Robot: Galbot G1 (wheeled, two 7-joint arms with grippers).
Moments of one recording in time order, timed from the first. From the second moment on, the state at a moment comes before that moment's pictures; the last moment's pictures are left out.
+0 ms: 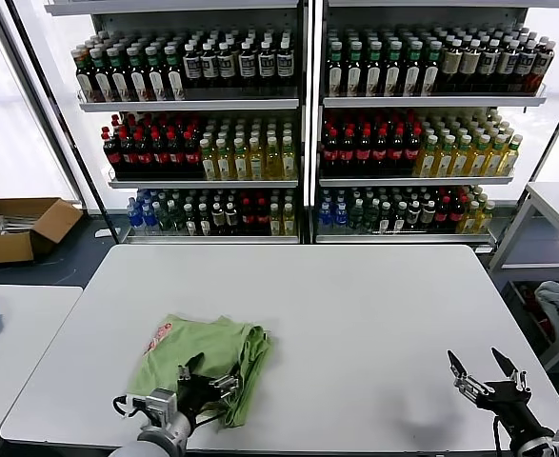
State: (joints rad) left arm 1.45 -1.21 -0.31 -2.05 -0.35 0.49 -0.10; right arm -1.78 1.19 0.94 2.16 0.55 -0.21 -0.15
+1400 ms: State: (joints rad) left arm 1.42 -1.08 -0.60 -2.00 -0.71 0.57 -0.11; right arm -1.79 1.21 0.94 2.16 0.54 -0.20 -0.15
